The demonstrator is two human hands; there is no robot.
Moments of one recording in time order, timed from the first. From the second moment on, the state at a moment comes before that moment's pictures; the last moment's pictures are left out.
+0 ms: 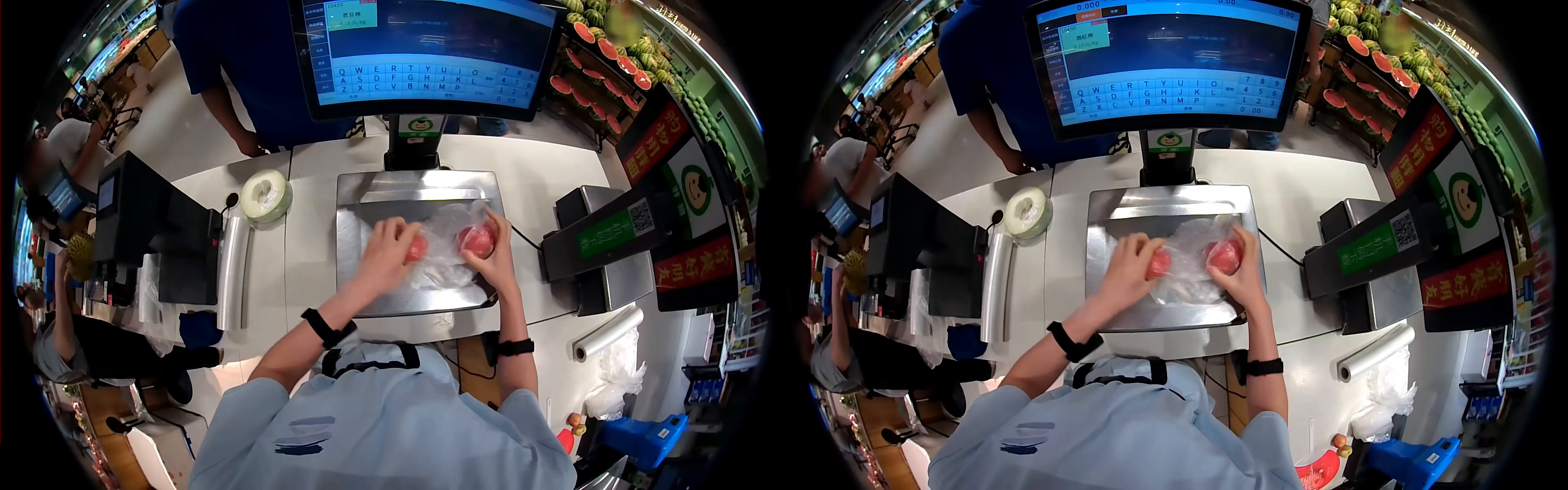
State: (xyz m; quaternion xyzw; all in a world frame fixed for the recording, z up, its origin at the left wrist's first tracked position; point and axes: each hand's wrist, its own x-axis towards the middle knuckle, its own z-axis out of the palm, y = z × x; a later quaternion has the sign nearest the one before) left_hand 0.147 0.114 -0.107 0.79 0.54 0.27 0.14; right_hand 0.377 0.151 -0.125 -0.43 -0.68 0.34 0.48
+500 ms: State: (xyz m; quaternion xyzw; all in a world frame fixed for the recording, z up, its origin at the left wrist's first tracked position) left_hand 0.089 0.095 -0.092 0.79 0.49 0.28 0.23; right_hand 0.367 0.101 -0.112 -0.57 -0.71 0.18 0.38
